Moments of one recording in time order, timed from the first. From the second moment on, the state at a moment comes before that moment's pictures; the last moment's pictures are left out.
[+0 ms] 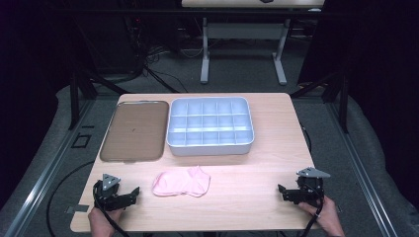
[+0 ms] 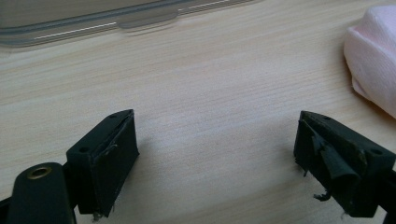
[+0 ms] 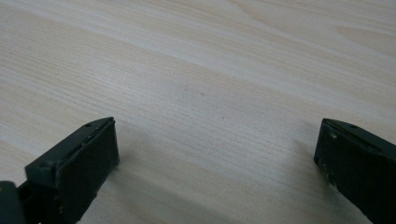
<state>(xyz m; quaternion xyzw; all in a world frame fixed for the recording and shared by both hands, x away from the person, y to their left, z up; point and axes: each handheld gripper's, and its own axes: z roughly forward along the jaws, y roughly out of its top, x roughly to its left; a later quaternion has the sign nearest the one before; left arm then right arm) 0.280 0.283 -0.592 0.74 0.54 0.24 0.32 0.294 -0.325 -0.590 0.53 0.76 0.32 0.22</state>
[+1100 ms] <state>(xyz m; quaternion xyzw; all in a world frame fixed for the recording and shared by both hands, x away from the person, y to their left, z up) 0.276 0.270 -0.585 0.74 0.54 0.23 0.32 0.296 -0.320 -0.590 0.54 0.75 0.31 0.22</state>
